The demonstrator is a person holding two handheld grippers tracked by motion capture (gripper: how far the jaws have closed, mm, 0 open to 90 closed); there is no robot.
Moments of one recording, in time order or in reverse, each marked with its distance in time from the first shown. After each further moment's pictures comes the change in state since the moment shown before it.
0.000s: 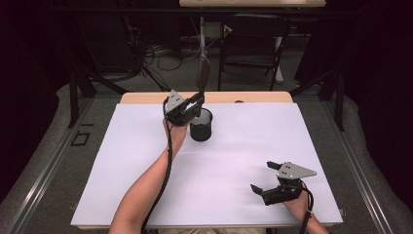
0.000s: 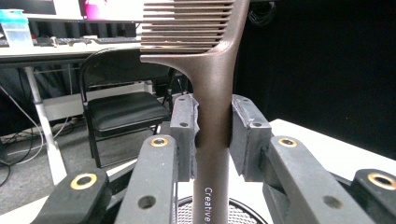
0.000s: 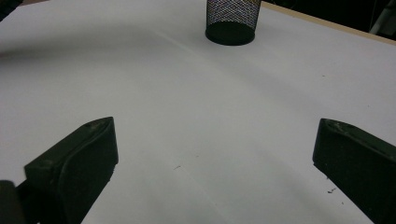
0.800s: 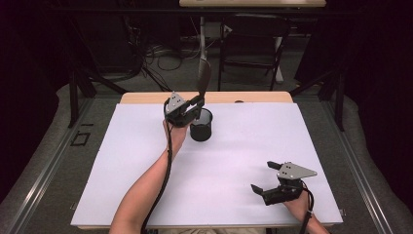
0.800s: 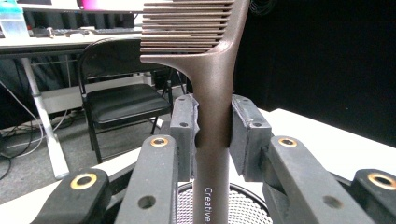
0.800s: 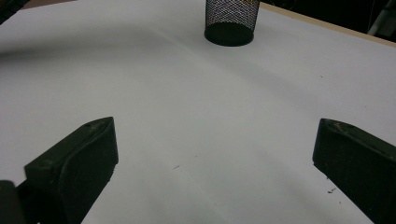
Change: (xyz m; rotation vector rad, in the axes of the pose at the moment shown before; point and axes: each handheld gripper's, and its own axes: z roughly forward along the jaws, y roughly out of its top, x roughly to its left) left arm 0.002 -0.007 0.001 0.034 -0.003 0.007; right arm 0.000 0.000 -0.001 -0.003 -0.003 -0.001
